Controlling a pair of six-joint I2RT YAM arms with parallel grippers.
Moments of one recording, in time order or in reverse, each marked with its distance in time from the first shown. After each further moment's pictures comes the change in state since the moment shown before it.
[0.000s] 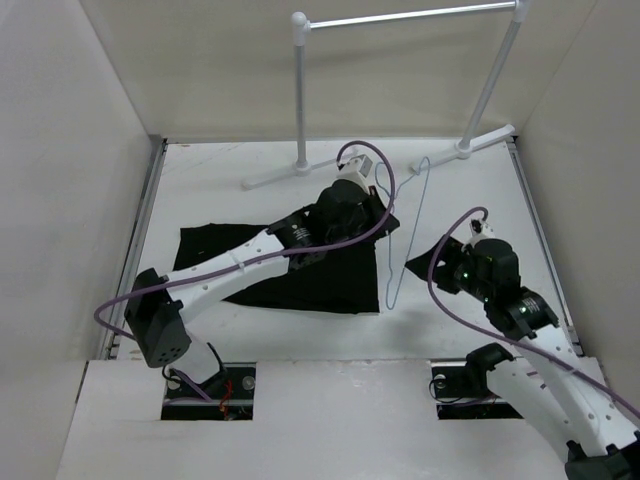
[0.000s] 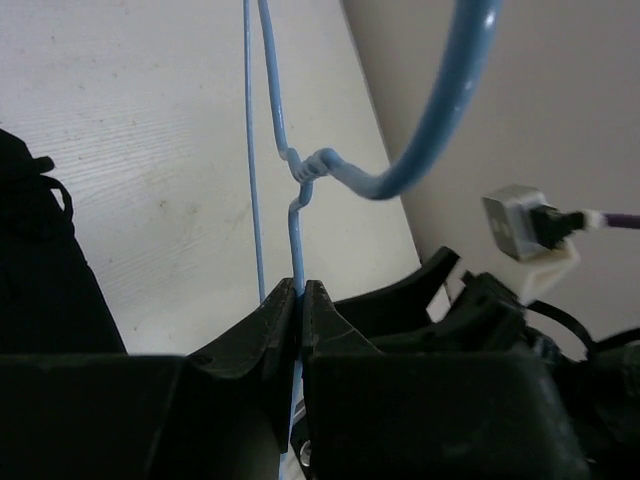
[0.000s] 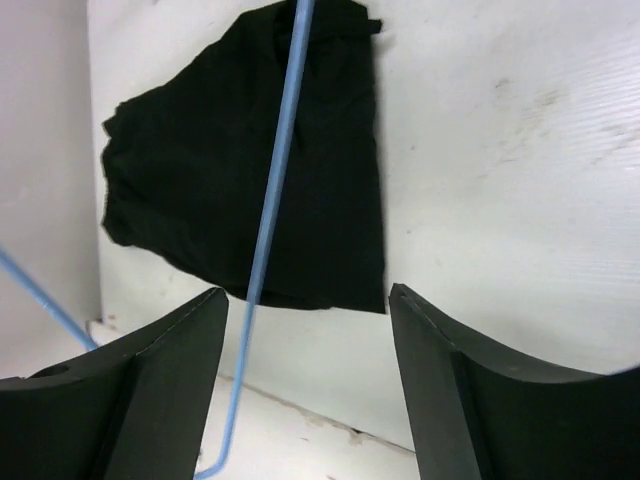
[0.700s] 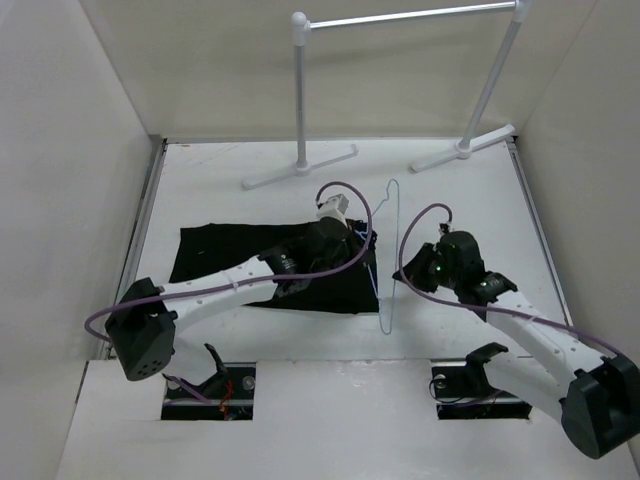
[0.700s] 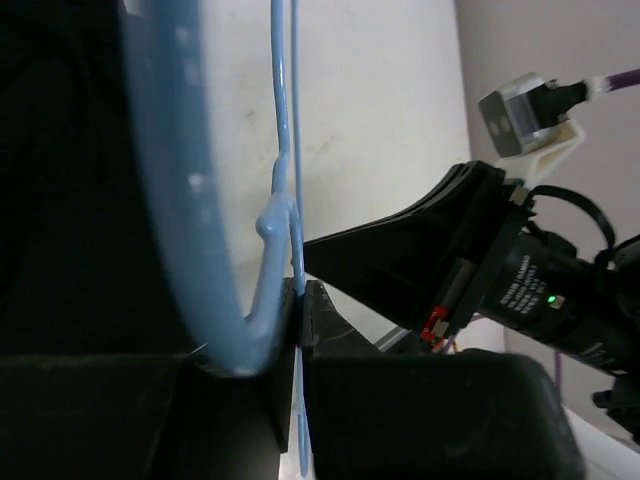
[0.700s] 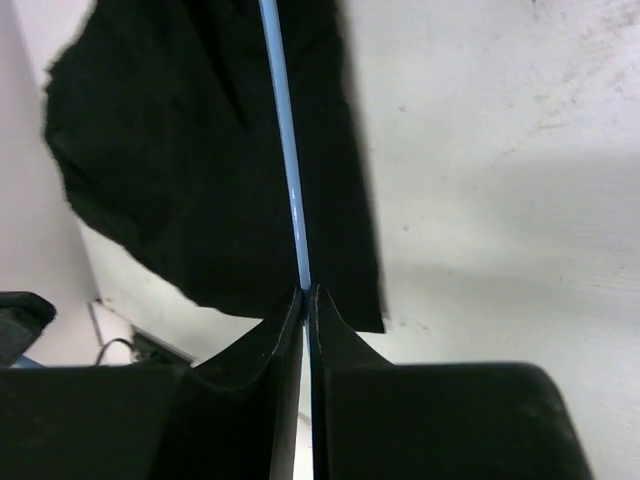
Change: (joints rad) left arm -0.006 -0.125 -0.354 0.104 -0.028 -0.099; right arm 0.024 0.337 -0.115 0.296 -0.088 0.114
